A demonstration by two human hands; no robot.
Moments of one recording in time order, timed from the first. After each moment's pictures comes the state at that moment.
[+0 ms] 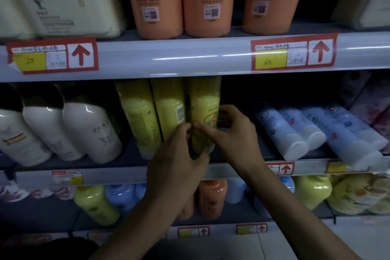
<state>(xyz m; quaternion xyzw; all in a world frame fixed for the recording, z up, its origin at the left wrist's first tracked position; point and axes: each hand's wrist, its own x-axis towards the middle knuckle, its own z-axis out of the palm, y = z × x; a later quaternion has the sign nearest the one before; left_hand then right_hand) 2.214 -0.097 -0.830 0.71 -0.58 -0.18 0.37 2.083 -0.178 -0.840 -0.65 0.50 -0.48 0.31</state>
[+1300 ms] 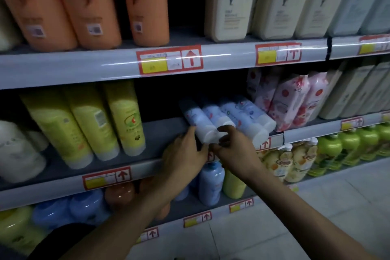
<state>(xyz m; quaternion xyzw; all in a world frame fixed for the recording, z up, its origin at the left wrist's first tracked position) 2.062 -0.143 -0.852 0.64 -0.71 -0.16 0.25 1.915 -0.127 -0.837 -0.64 0.65 -0.33 0.23</state>
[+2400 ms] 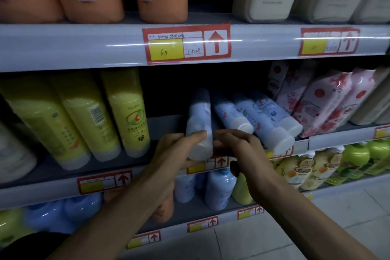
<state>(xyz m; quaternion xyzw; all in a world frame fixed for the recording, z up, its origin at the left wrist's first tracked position) 2.095 -0.158 -0.845 0.62 -0.40 -0.53 0.42 1.933 -0.142 -0.841 -0.46 0.58 -0.44 0.51</state>
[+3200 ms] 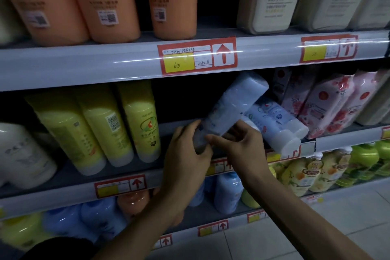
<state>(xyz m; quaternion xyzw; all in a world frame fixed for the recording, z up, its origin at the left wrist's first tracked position) 2.095 -0.151 -0.867 0.59 -0.63 -0.19 0.47 1.957 -0.157 -0.850 -0.52 0.46 -0.58 0.43</state>
